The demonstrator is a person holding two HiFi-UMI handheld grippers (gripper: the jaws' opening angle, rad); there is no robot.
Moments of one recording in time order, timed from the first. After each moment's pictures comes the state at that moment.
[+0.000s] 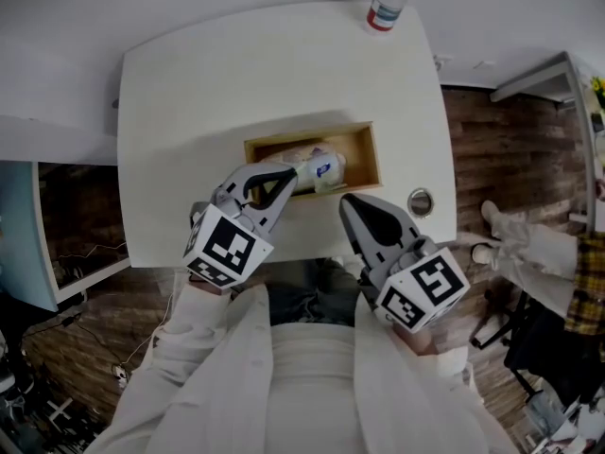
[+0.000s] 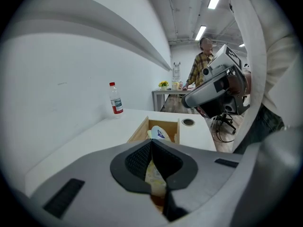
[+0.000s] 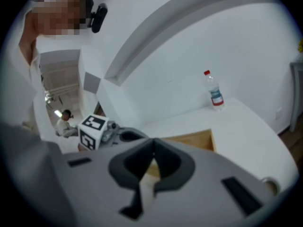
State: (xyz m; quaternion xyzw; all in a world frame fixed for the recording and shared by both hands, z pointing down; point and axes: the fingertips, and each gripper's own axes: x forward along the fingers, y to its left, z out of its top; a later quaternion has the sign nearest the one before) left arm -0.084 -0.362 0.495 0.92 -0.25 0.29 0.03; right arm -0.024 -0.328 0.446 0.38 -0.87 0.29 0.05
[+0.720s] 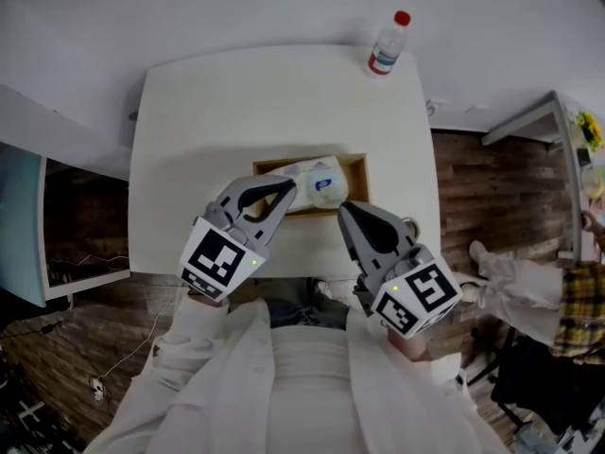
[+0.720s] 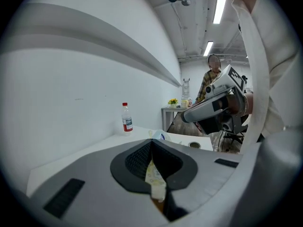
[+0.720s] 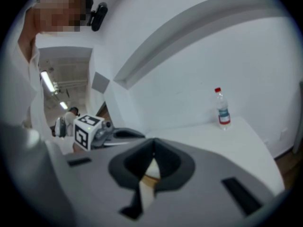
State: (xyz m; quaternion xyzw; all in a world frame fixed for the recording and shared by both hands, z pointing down) left arm -0.086 -0.369 0.429 0.93 -0.32 0.19 0.02; right arm -0.024 -0.339 0.407 0.37 -0.90 0.23 0.04
